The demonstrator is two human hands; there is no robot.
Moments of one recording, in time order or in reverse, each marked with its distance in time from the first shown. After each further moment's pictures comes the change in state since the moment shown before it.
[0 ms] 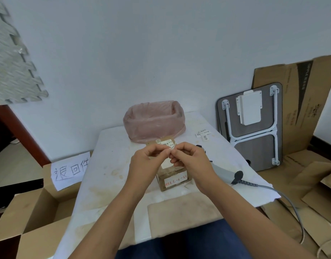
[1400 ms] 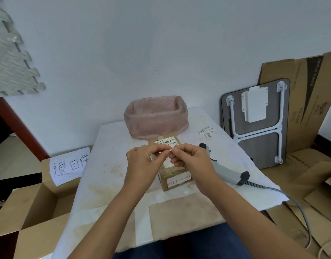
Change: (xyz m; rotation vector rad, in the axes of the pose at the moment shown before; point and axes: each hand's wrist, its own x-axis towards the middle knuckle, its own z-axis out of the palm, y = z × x) left_hand 0.013 -0.018 -0.008 0.329 0.064 0.229; right_hand 0.013 0.015 0.004 0.020 0.007 0.049
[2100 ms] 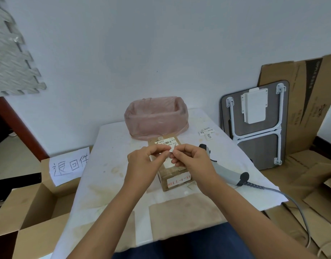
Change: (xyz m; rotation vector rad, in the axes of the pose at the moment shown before) left_hand -0.001 -0.003 -0.002 -0.060 -0.045 -0.083; right_hand -0.002 -0.001 -0.001 -0.067 -0.017 -0.035
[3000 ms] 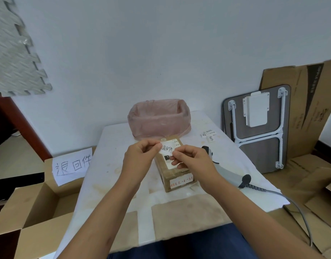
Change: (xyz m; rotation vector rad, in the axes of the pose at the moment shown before) left_hand 0.012 -0.003 -0.015 -0.325 0.032 -0.218; right_hand 0.004 -0.005 0.002 -0.048 -0.039 0.050
